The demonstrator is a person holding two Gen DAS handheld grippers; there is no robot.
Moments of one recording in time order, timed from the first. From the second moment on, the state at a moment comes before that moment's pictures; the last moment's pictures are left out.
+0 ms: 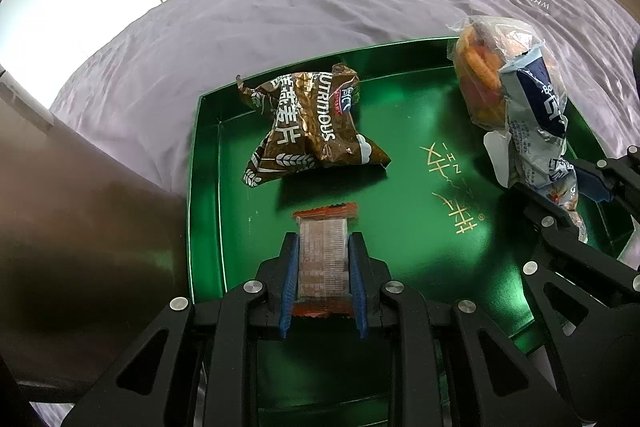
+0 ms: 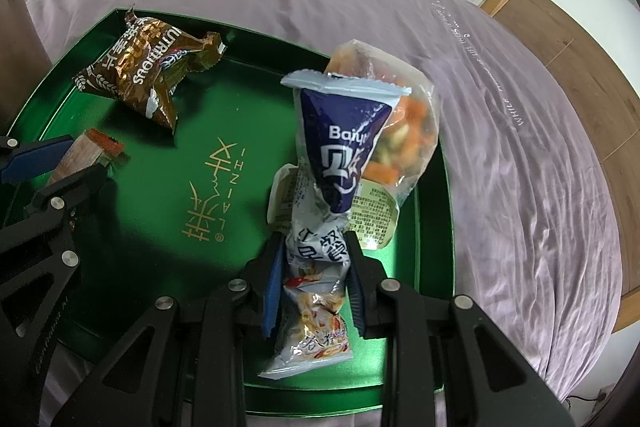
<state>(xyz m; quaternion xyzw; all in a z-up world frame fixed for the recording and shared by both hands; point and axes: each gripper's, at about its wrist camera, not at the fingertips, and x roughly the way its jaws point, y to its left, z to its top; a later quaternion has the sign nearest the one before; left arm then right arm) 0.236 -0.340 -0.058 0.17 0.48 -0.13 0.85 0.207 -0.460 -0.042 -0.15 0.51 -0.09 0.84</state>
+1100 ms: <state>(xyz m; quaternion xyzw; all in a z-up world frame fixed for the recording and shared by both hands) 0.222 -0.335 -0.006 0.14 0.45 -0.15 0.87 0.174 -0.473 0.018 -0.11 0.47 -0.12 0.87</state>
